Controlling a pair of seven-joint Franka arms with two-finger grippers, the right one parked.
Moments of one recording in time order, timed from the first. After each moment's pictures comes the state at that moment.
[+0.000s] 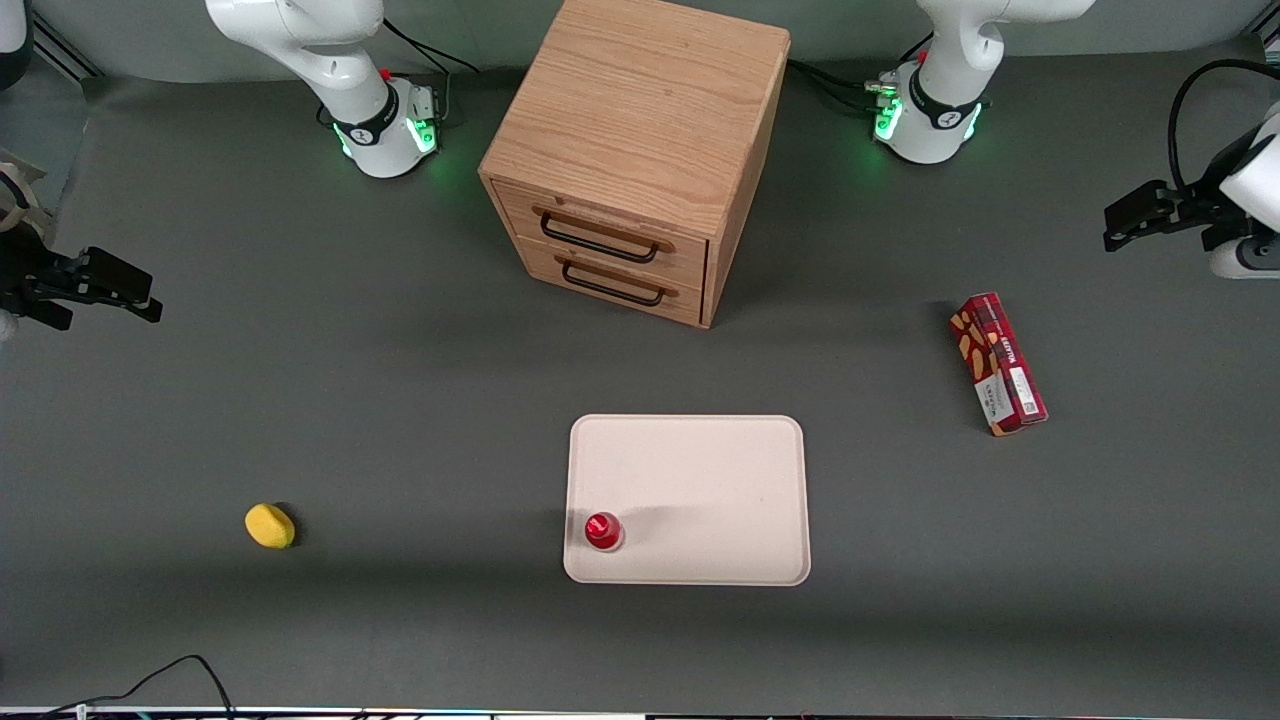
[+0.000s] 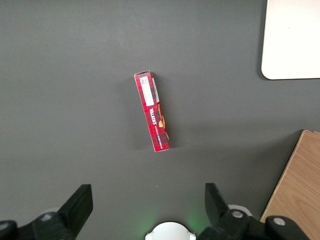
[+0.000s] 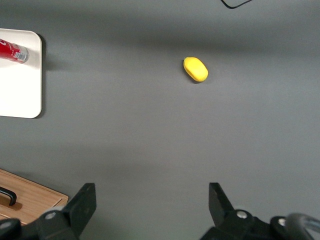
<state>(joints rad) -0.15 -0.05 0.12 -1.60 0.05 1.45 0.00</state>
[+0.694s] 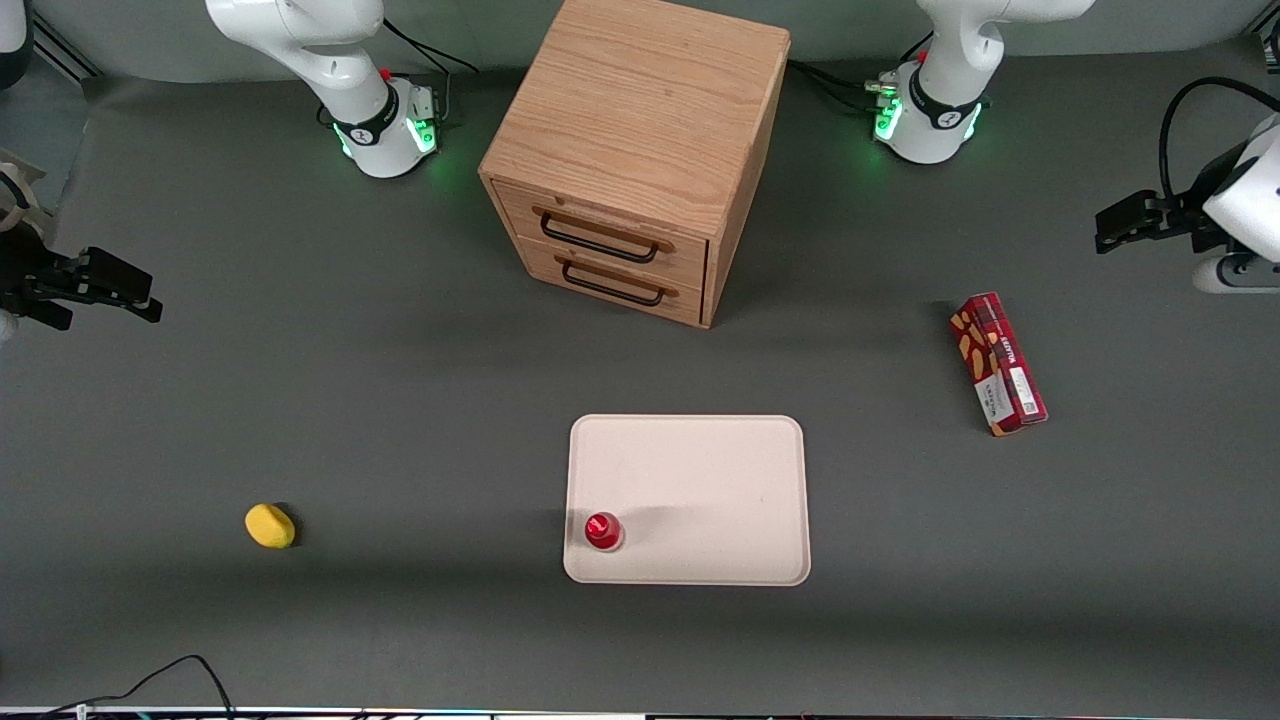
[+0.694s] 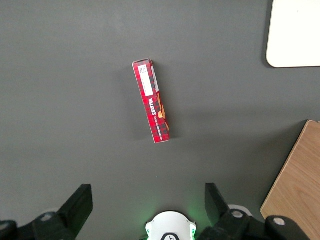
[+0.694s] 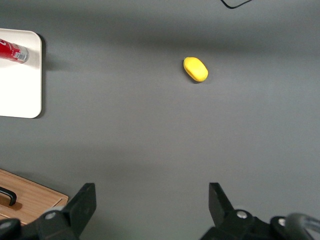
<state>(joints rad) -0.15 -0.01 0.11 -1.60 0.05 1.41 0.00</state>
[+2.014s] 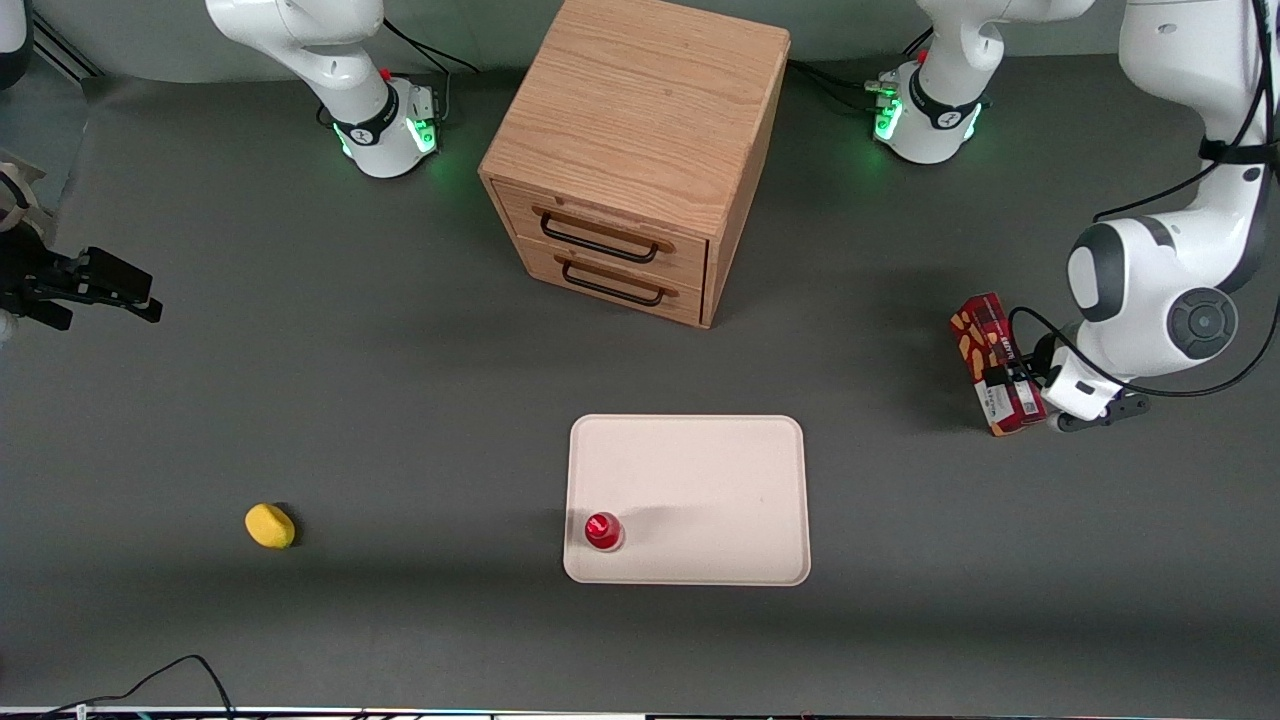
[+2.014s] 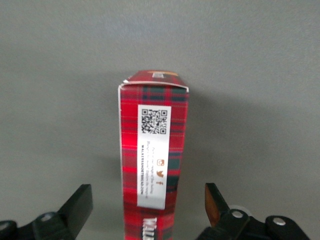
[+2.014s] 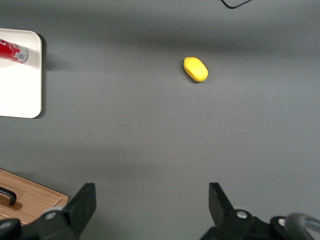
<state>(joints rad) -0.14 0.31 0.21 -2.15 -0.09 2.26 -0.13</state>
